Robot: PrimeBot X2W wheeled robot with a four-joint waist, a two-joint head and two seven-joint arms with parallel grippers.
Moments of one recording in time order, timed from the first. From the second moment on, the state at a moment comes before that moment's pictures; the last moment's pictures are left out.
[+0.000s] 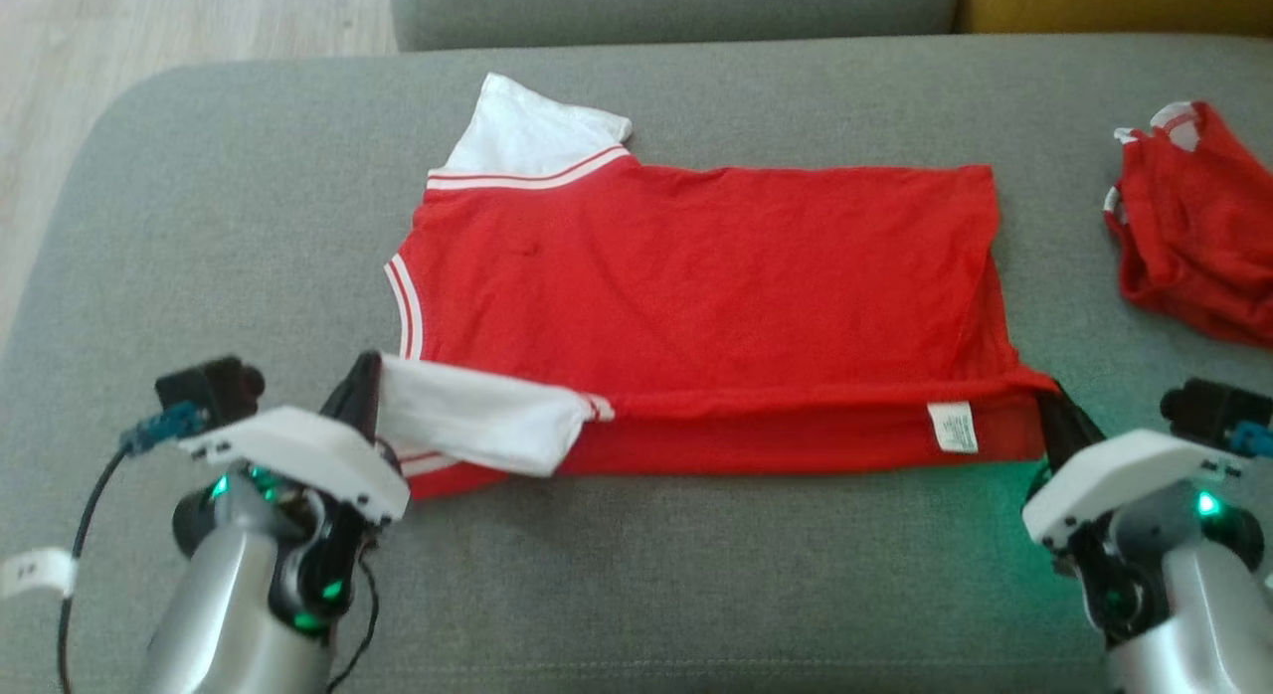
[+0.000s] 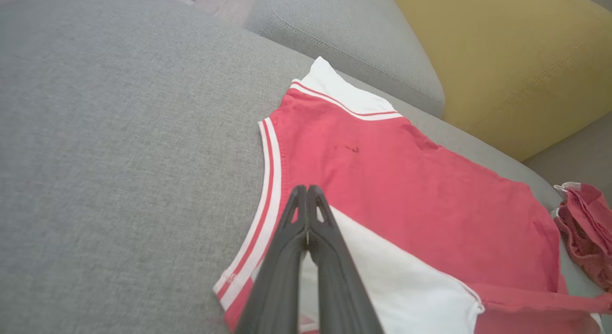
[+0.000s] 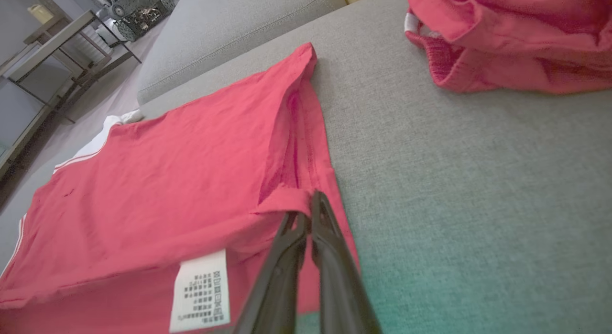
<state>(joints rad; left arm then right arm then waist) -0.23 0.14 -0.19 0.33 -0.63 0.06 0.11 -0.17 -0.08 -0.11 0.37 0.40 0.13 0.26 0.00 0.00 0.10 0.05</state>
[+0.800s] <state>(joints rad) -0.12 0.13 -0.23 0.27 -0.42 0.09 -0.25 -0.06 -0.13 0.04 0.21 0.32 0.13 -0.18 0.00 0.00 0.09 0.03</state>
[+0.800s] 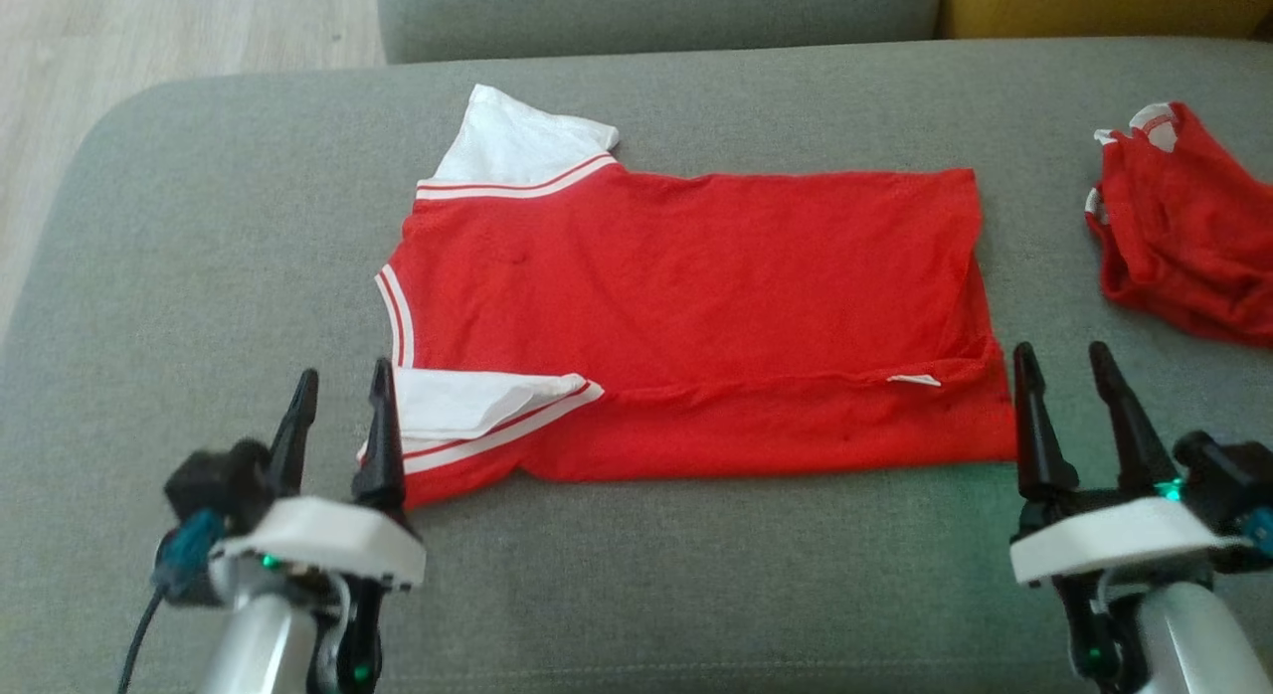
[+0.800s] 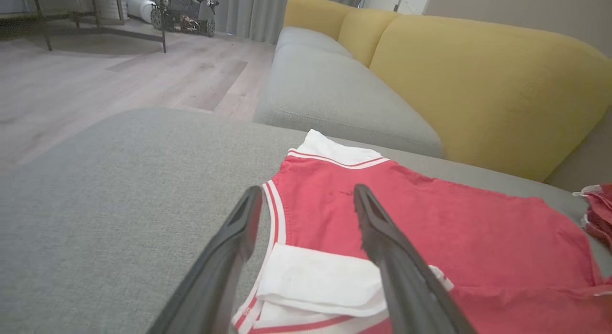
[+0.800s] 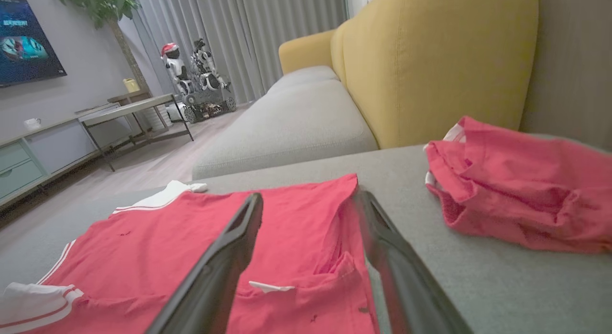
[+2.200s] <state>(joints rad) 0.05 0.10 -0.18 0.26 -0.29 0.02 -0.18 0.11 -0.06 -0.04 0.11 0.22 0.13 -0.11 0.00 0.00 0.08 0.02</state>
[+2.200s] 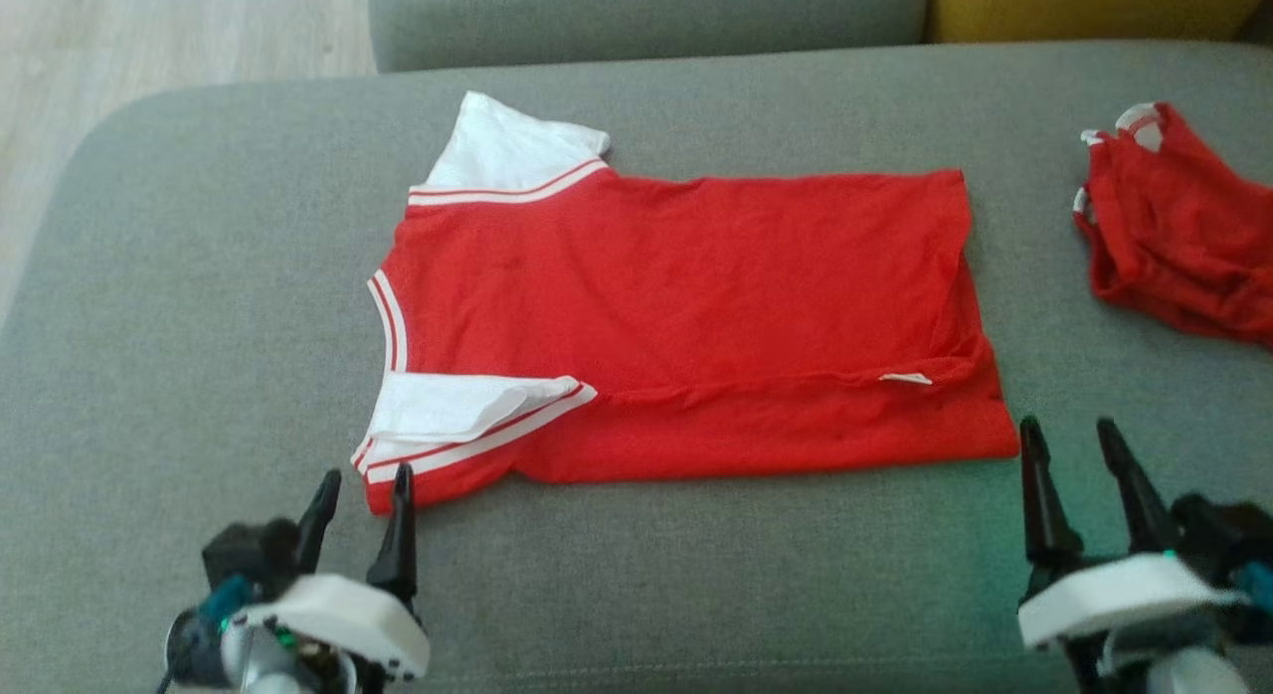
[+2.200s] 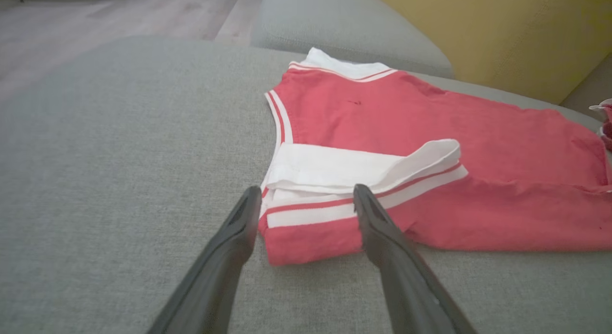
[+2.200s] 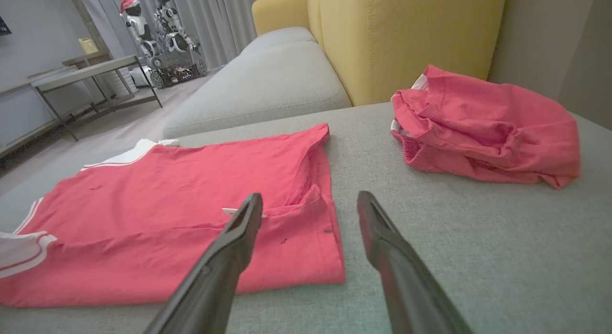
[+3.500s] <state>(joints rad) -0.12 0.08 -0.18 0.48 -0.44 -0.03 -0.04 -0.09 -0.09 -0.02 0.36 0.32 0.13 0.10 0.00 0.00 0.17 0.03</state>
